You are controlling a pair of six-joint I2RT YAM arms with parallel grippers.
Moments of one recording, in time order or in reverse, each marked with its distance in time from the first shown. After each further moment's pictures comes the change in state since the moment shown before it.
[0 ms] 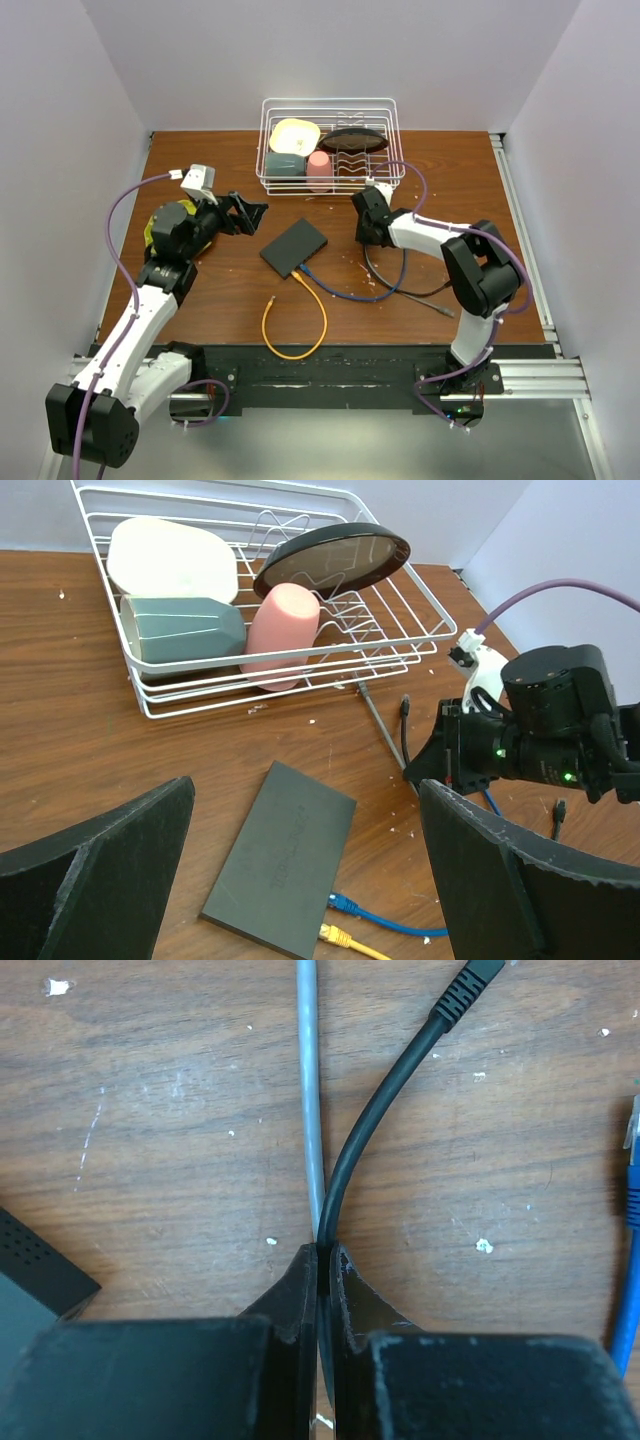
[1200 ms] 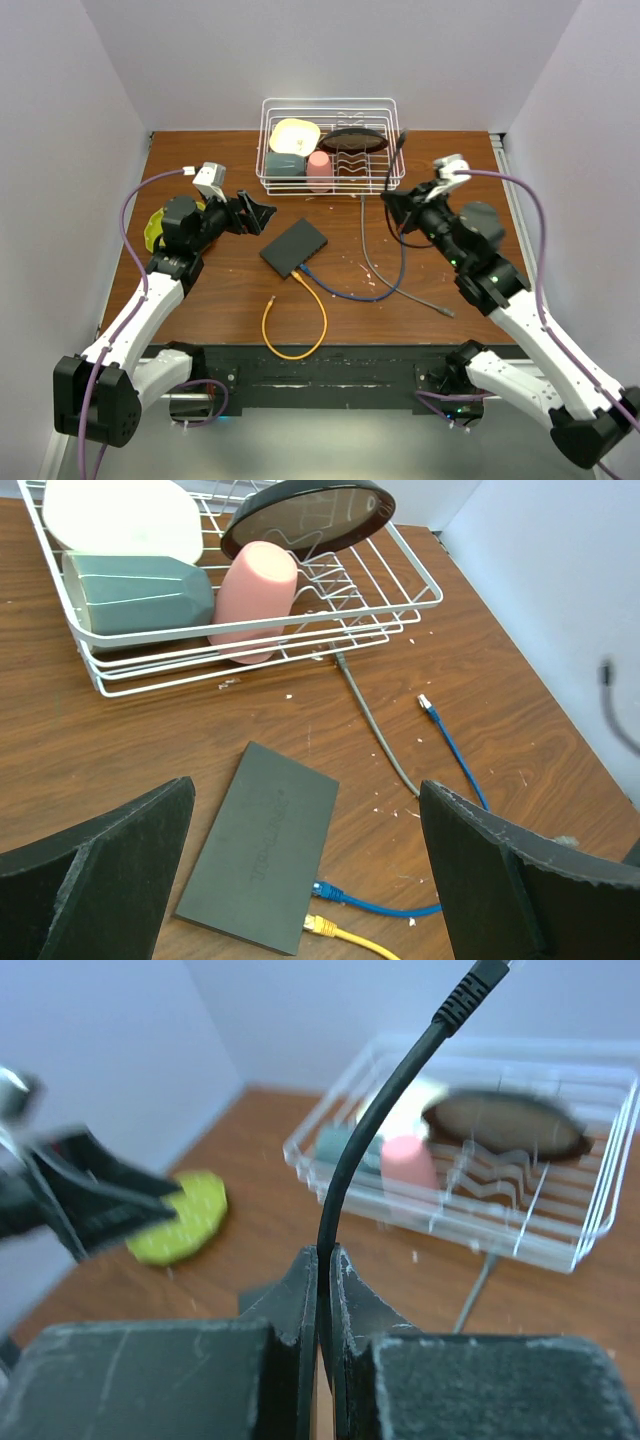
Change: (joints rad) left arm 0.000 0.117 0.000 0.054 0.084 -0.030; right arm 0.000 -0.999 -0.201 0.199 -0.301 -0.303
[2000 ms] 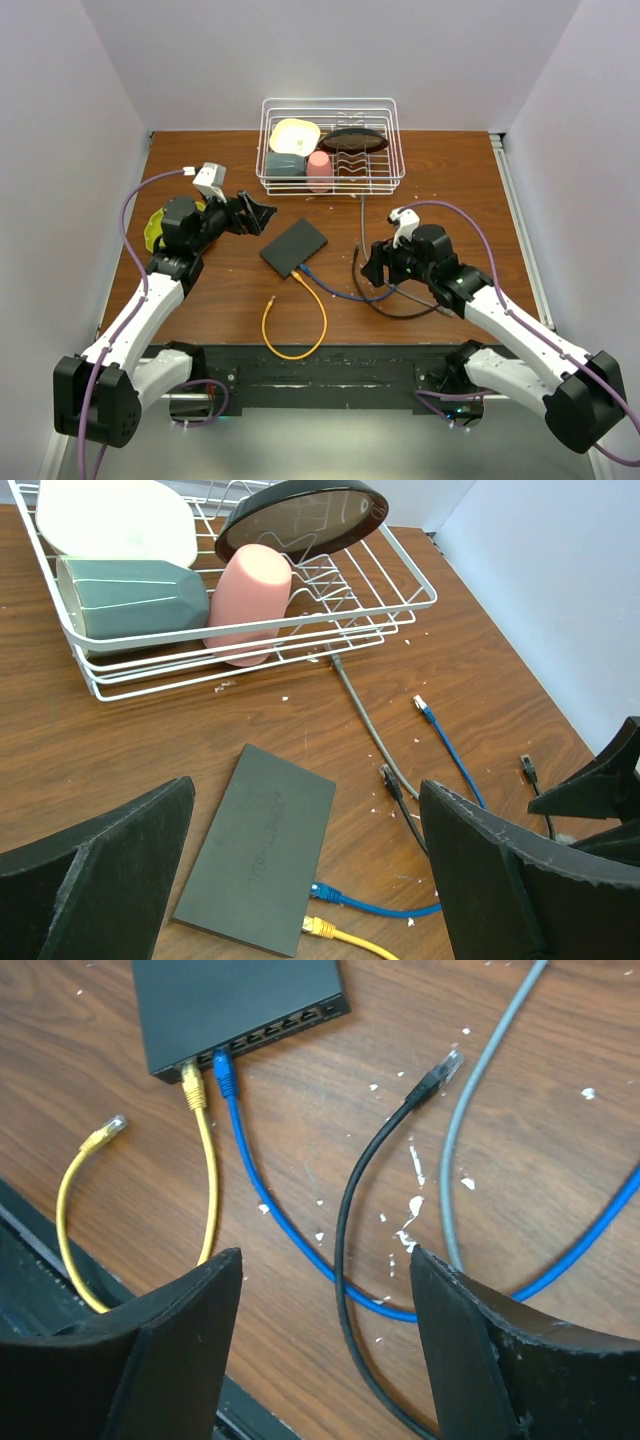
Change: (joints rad) left arm 0.000 -0.003 -0.006 0.015 0.014 0.001; right arm 0.001 0.118 -0.294 -0.214 -0.180 -0.015
